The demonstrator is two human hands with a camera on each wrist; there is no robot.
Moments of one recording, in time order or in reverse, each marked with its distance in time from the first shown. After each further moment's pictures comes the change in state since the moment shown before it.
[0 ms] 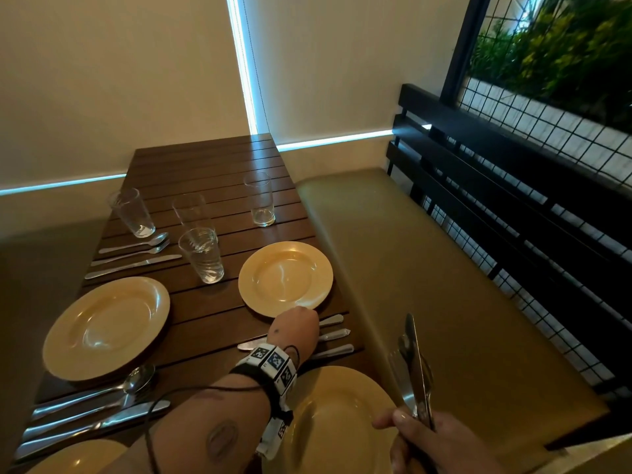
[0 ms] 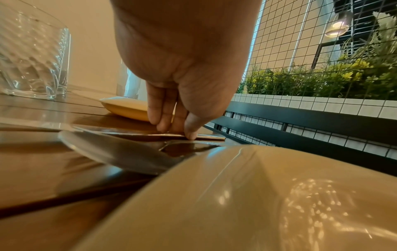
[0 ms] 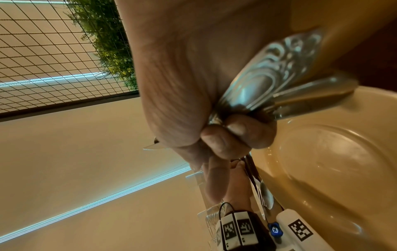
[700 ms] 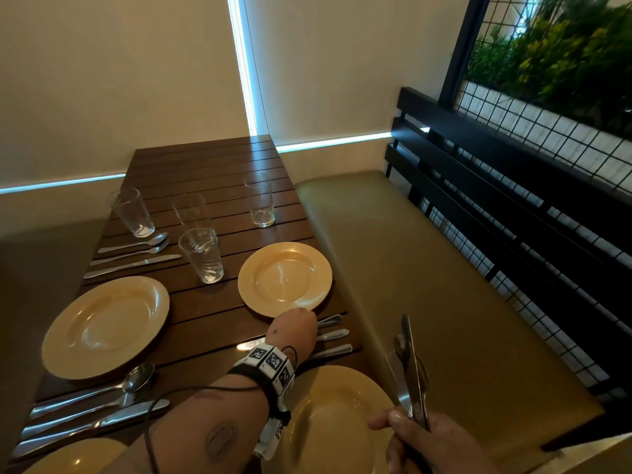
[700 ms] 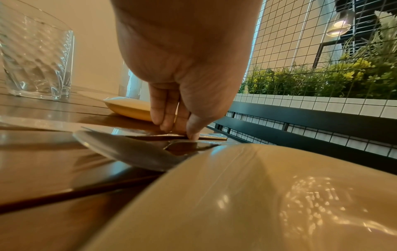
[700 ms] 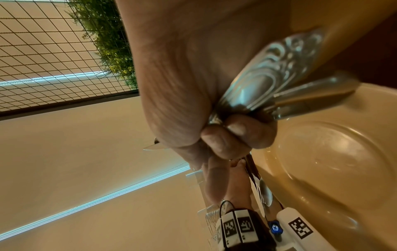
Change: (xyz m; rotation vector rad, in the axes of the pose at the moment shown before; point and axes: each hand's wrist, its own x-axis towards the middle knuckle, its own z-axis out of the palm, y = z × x) left_hand -0.003 -0.003 -0.001 -0.011 -0.025 0.022; right_hand 0.001 0.004 0.002 0.022 0.003 -0.034
